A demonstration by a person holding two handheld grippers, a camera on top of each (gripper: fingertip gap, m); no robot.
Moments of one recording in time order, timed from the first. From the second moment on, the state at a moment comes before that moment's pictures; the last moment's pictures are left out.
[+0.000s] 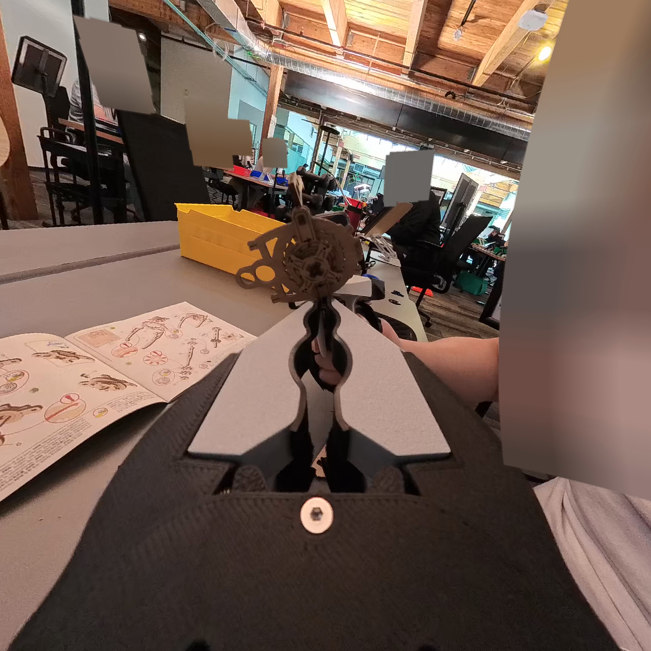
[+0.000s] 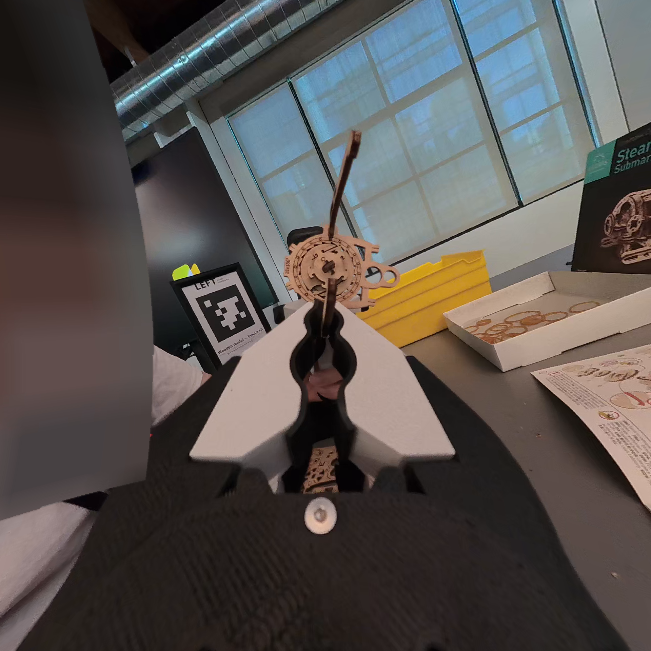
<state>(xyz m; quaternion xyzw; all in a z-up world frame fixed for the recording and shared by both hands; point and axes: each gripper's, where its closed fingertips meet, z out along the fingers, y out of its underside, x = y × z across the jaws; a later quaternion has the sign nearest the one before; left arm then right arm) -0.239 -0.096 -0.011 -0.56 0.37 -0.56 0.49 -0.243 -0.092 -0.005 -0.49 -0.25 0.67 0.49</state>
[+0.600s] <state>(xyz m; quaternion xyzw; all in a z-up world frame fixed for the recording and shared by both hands) -0.239 -0.098 -0.020 -0.57 0.39 -0.54 0.48 -0.246 -0.097 -0.014 -0.53 -0.29 0.65 0.46</state>
